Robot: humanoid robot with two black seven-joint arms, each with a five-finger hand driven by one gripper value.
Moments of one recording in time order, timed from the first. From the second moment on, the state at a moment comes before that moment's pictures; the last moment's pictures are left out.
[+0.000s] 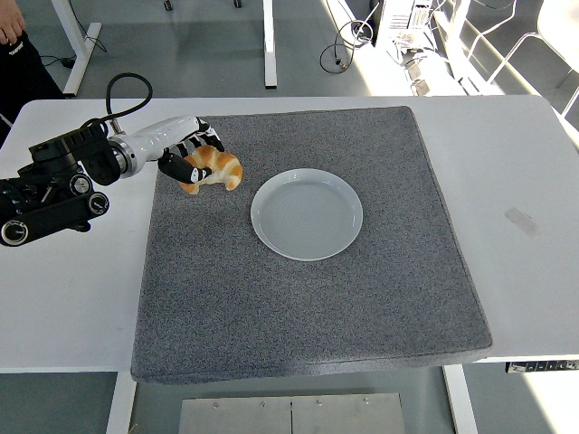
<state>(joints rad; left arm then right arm) -1.21 0.49 0.06 -1.12 1.01 0.19 0.08 -0.10 0.00 0.06 0.15 -0.06 0.01 0.35</state>
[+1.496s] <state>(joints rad) -1.23 0.17 0.10 -1.00 1.03 0.20 0.08 -0.10 0.00 0.06 0.15 -0.06 0.01 0.35</state>
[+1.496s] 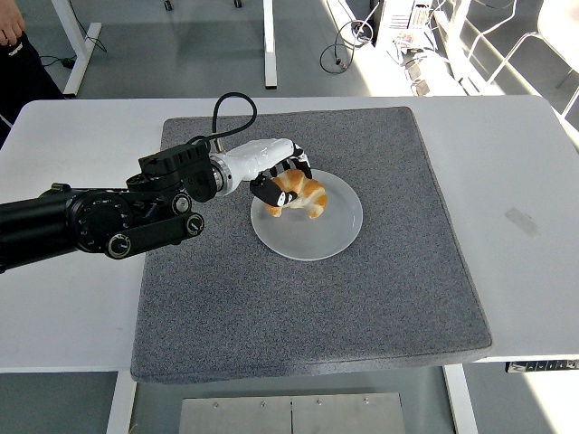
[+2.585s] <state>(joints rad) -1.20 0.19 -0.15 -0.98 0.89 0.21 0.07 -0.10 0.00 0.06 0.15 -0.06 0.01 0.35</state>
